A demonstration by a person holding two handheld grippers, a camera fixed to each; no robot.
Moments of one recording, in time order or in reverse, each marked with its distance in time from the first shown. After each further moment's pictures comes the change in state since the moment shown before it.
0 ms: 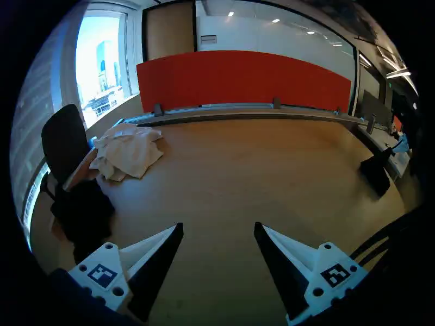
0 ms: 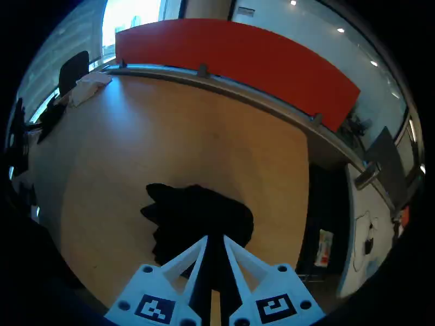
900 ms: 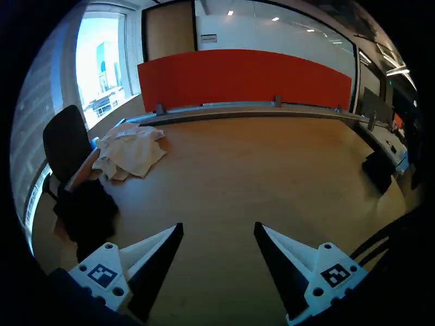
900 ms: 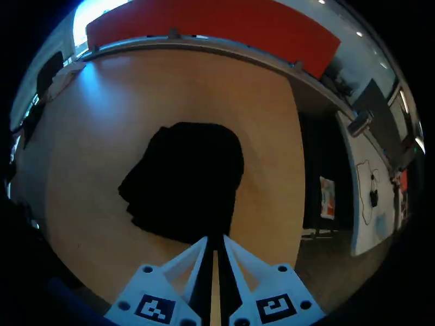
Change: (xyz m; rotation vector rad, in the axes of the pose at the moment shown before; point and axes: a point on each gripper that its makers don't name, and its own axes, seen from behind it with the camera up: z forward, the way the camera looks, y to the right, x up) left arm -0.004 -0.005 -0.006 0.015 -0.008 0.012; right arm -0.107 0.009 0.016 -0.073 -0.193 0.142
